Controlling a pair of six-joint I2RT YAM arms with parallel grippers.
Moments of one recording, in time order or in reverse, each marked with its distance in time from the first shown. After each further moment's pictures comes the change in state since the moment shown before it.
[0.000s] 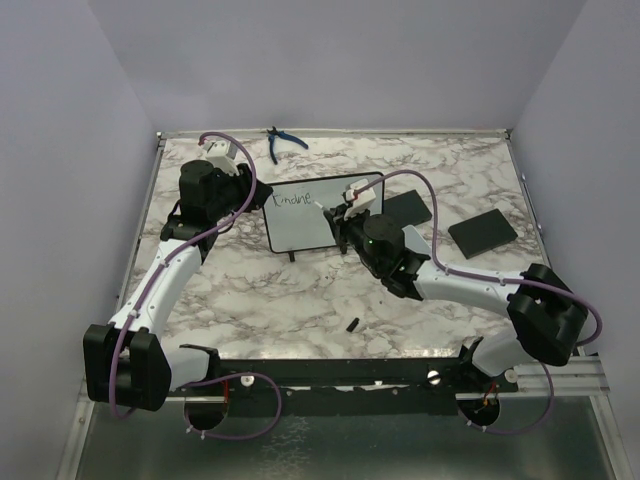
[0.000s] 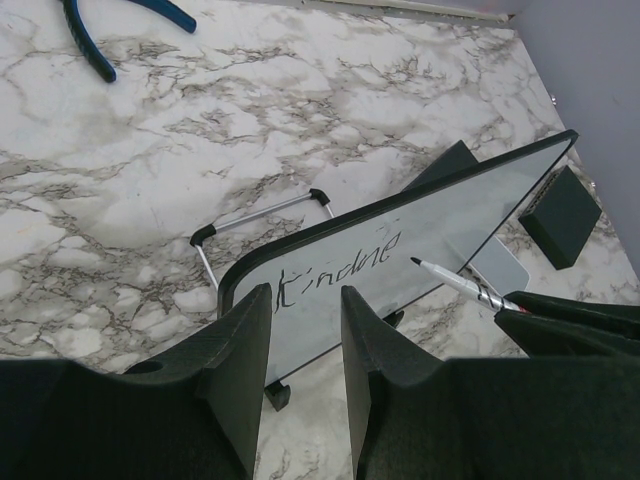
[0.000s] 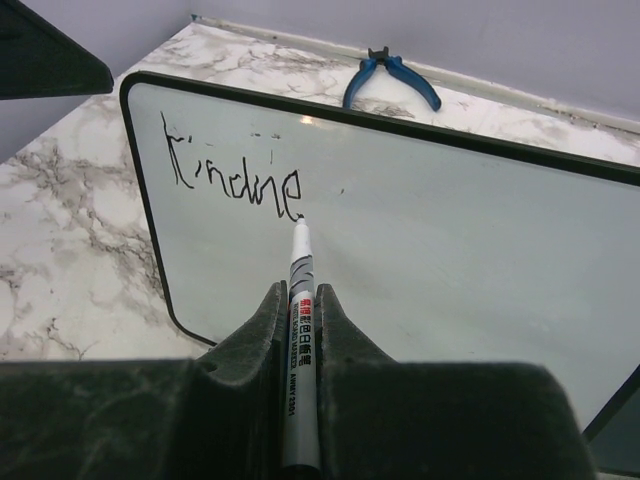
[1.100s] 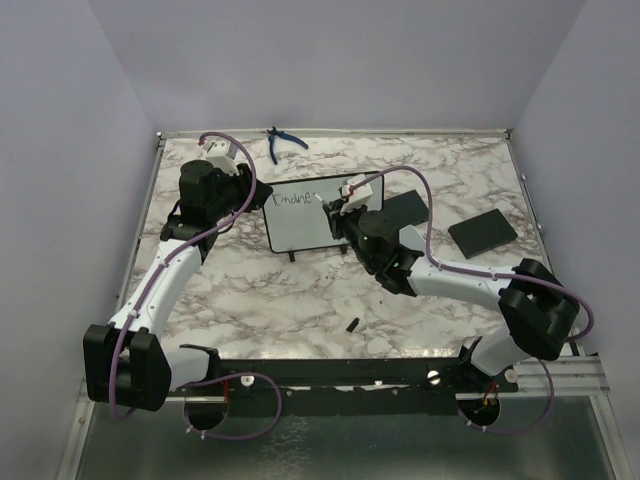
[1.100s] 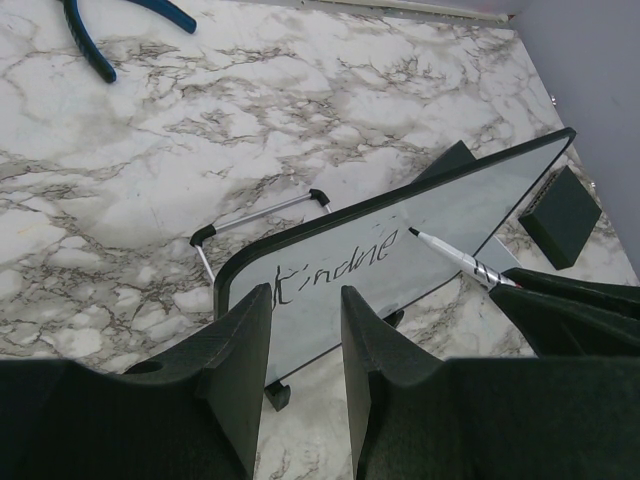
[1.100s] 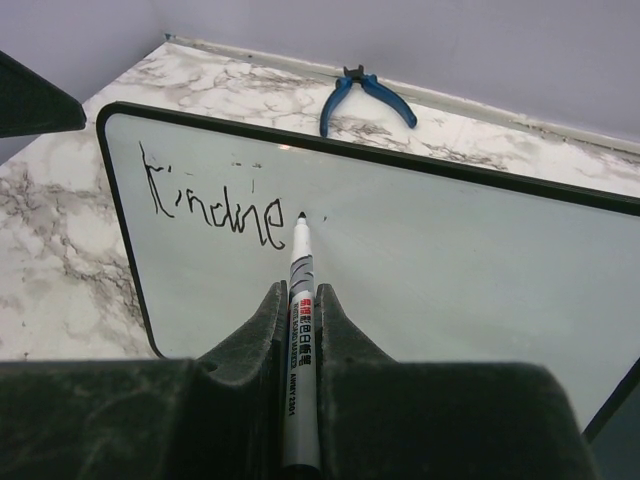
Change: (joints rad) left arm 0.000 0.000 0.000 0.000 0.000 0.000; right arm 0.000 0.039 0.044 0.026 0.062 -0.026
